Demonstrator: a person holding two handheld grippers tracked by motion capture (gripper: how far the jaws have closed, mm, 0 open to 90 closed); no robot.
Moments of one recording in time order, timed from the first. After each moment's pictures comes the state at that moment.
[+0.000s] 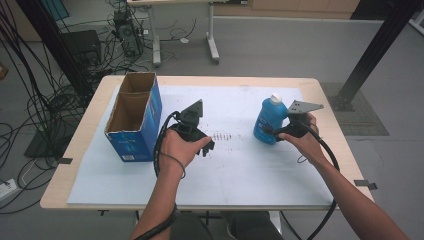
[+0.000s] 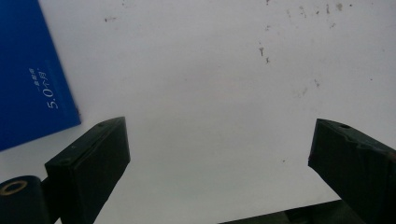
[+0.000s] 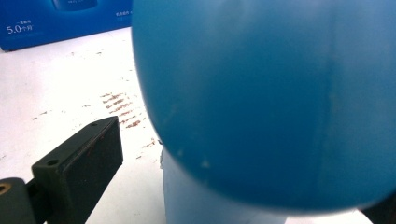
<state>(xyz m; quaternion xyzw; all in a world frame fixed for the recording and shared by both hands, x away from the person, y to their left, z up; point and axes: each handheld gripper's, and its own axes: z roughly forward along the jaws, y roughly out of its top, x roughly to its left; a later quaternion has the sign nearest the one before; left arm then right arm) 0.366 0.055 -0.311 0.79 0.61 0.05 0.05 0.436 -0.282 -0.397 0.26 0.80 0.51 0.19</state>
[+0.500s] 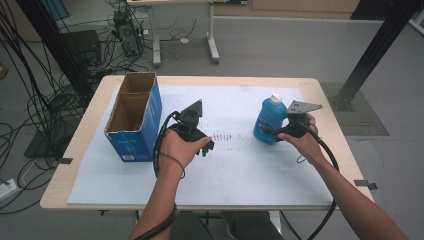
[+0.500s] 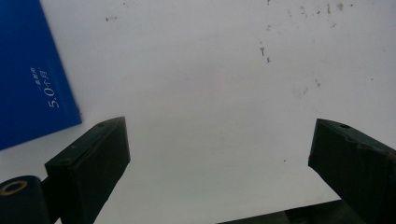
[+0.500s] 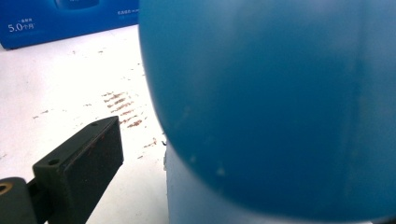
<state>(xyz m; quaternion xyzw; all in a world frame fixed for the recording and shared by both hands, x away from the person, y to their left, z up) 0.365 0.056 -0.311 0.79 0.61 0.05 0.05 0.436 -0.280 -0.397 0.26 0.80 0.51 0.19</state>
